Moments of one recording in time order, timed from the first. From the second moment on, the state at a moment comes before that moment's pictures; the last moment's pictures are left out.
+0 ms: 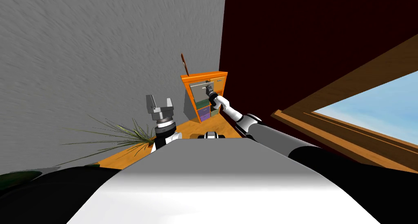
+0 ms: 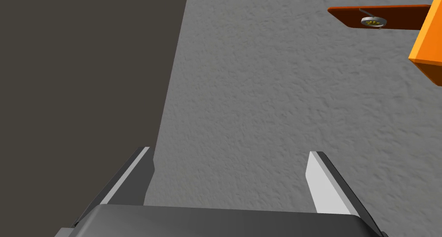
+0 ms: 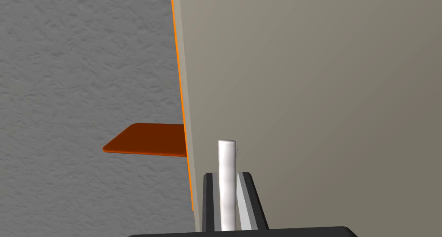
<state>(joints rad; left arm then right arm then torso) 0.55 0.00 0.04 -2.38 -0.04 -0.59 0.12 -0.80 -0.27 0.59 -1.39 0.78 0.33 1.70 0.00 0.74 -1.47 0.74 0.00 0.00</state>
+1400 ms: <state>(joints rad) 0.55 0.00 0.04 -2.38 -0.04 -0.59 0.12 -0.97 -0.32 0.63 -1.29 0.61 0.40 1.74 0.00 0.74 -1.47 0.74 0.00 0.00</state>
